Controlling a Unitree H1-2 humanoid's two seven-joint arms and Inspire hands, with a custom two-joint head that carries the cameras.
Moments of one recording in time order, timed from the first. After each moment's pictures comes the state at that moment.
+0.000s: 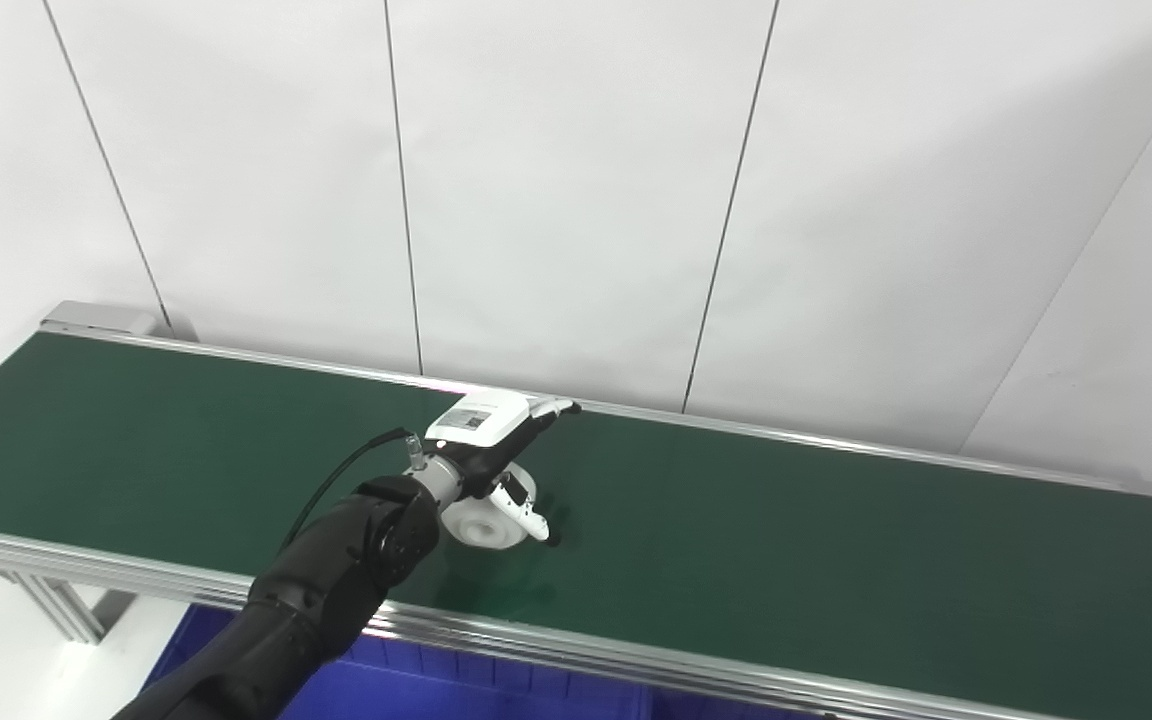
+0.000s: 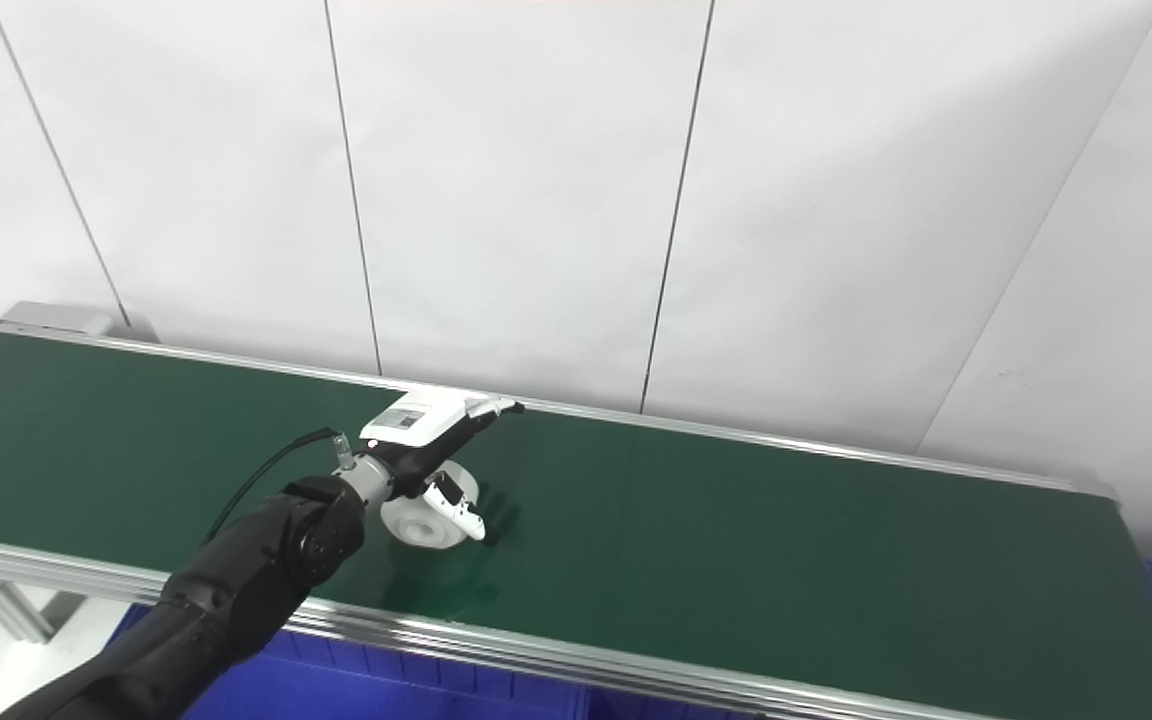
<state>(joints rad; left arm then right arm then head) -0.72 0.21 -0.45 0.82 0.79 -0.20 -0.03 0.25 -0.08 0.07 0.28 -0.11 -0.41 -0.10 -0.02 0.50</state>
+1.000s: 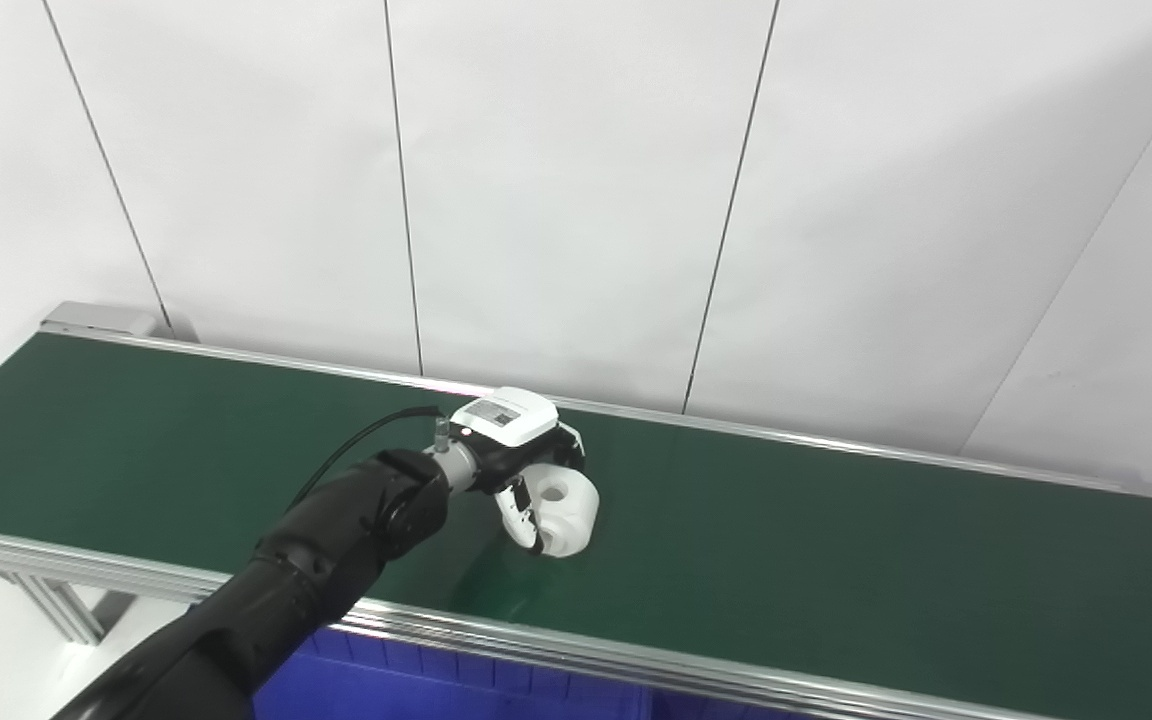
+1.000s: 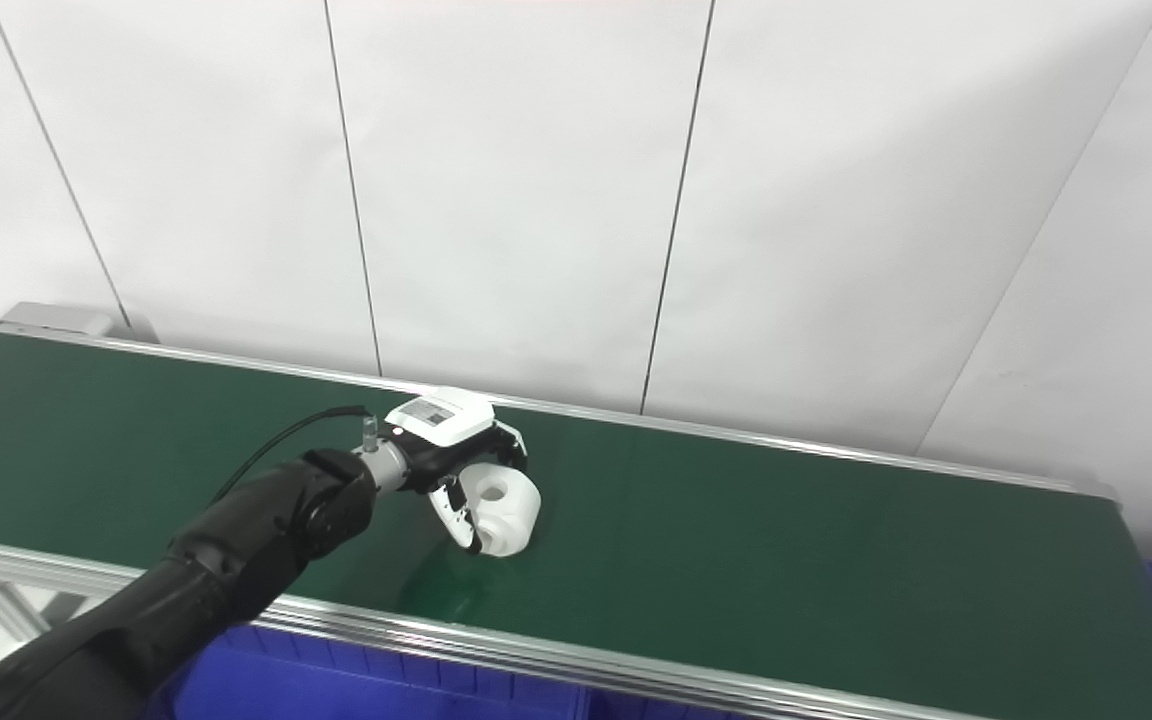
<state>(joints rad) -0.76 0.22 -0.58 0.88 0.86 -0.30 0.16 0.28 -0.06 0.07 0.24 -0.14 -0.41 -0.10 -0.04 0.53</state>
